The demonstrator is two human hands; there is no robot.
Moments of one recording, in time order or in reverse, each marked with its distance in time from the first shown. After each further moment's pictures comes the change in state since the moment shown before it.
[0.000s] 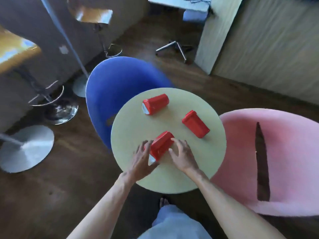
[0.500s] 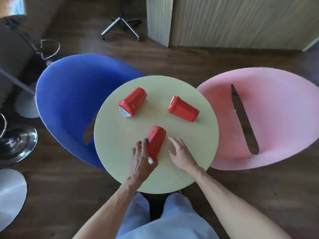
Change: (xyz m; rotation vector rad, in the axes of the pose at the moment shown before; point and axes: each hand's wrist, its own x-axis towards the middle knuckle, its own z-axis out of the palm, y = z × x) left_hand 0.055 -0.038 0.000 0.056 -0.129 0.138; right_hand 0.004 -0.006 0.047 0.085 0.066 0.296
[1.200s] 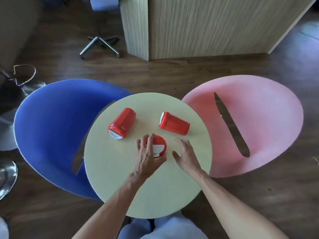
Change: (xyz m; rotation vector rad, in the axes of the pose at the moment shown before) left_hand 0.079 0.045 -0.036 -0.123 0.129 0.302; right_hand 0.032 0.003 -0.033 -0.017 0.288 0.109
